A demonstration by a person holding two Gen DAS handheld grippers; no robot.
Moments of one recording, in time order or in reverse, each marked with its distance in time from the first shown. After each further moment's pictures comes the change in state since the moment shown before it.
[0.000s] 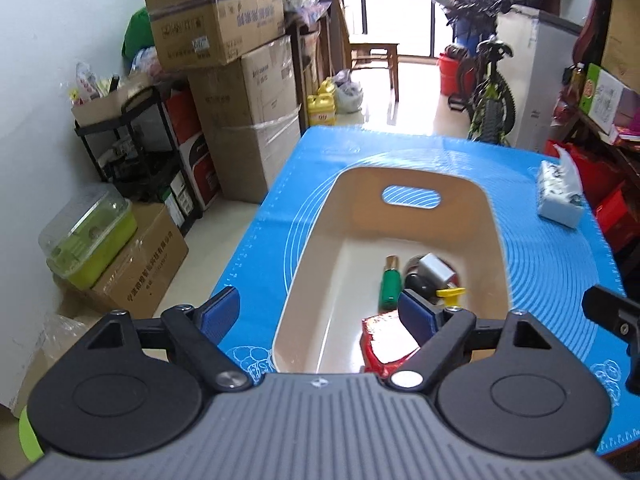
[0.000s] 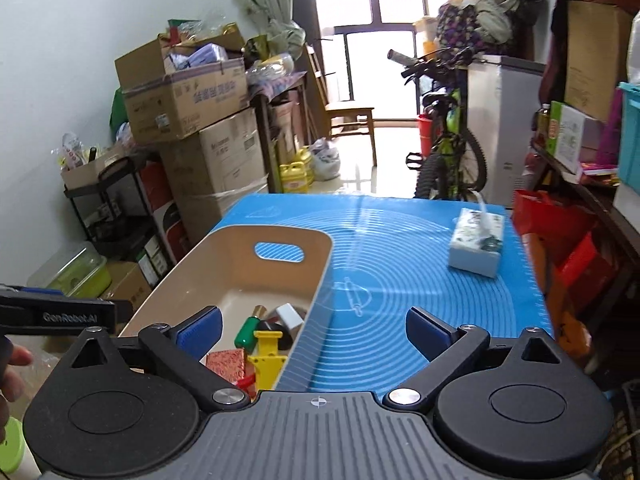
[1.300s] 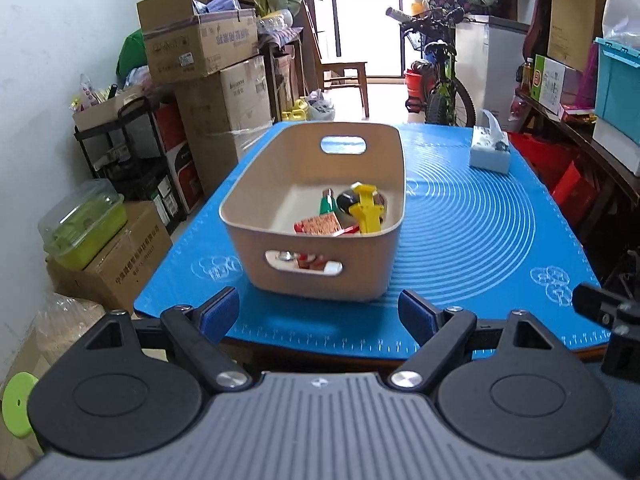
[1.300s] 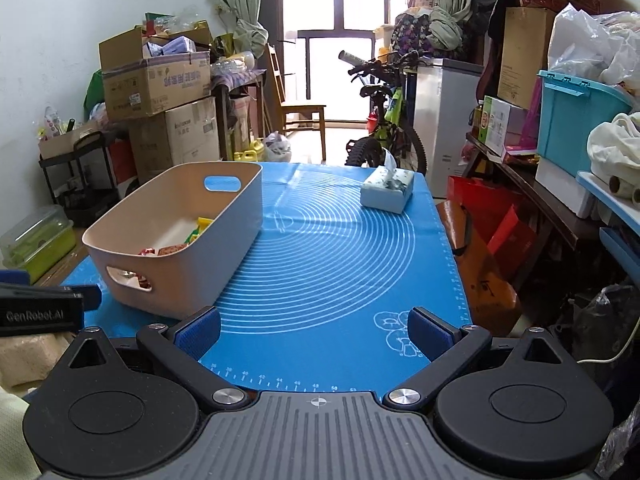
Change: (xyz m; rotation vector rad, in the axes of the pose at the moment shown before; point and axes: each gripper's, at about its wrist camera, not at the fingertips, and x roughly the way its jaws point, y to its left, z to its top) left arm -0.074 -0.052 -0.145 0.030 -0.103 -0.050; right arm -0.109 -0.040 -0.137 -0.032 -0.016 -0.142
